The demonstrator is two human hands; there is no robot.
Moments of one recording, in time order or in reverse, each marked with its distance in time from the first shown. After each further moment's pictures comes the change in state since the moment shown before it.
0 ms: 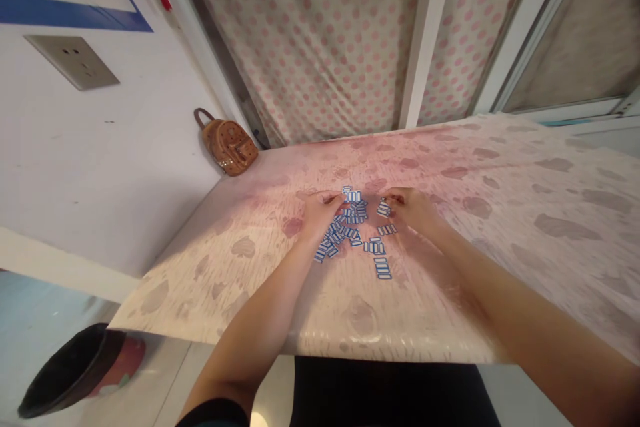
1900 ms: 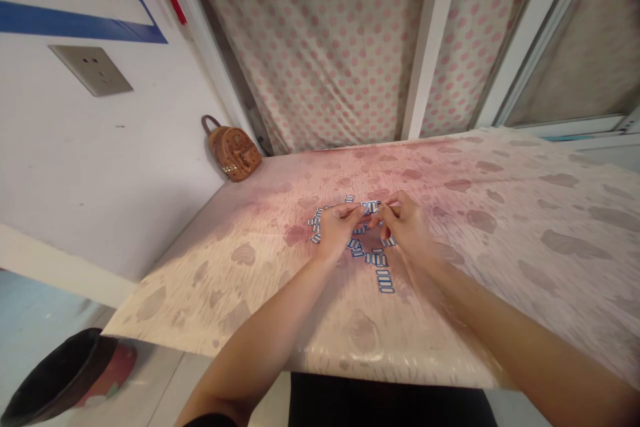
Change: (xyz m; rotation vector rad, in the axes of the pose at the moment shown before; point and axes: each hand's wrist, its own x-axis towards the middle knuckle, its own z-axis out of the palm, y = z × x) left_hand -0.019 0.001 0.031 -0.195 -0.074 0.012; right_hand -0.023 -0.053 0.019 0.468 0.104 0.112
